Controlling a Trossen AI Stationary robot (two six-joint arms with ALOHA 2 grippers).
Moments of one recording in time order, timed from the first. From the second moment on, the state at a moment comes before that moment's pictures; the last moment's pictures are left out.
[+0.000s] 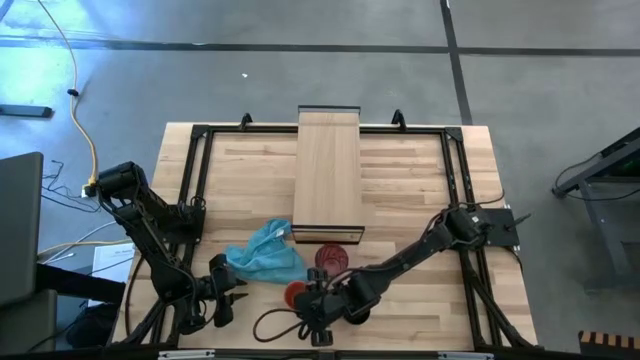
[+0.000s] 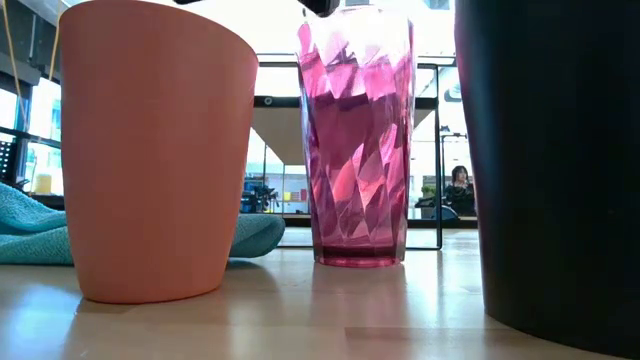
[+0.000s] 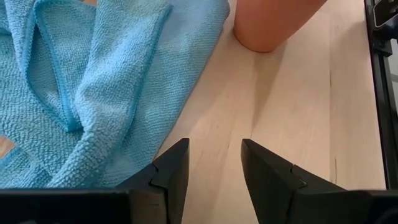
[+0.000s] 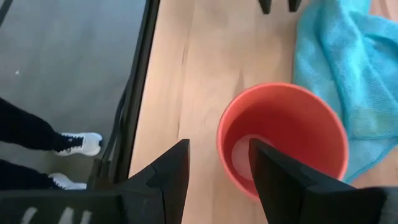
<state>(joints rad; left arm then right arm) -1.01 1.52 0.68 -0.39 -0.74 -1.34 0.53 2.22 1.95 -0.61 0.19 0.39</state>
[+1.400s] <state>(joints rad) -1.01 1.52 0.68 -0.39 -0.75 -1.37 0.53 2.24 1.95 -0.62 0.19 0.41</state>
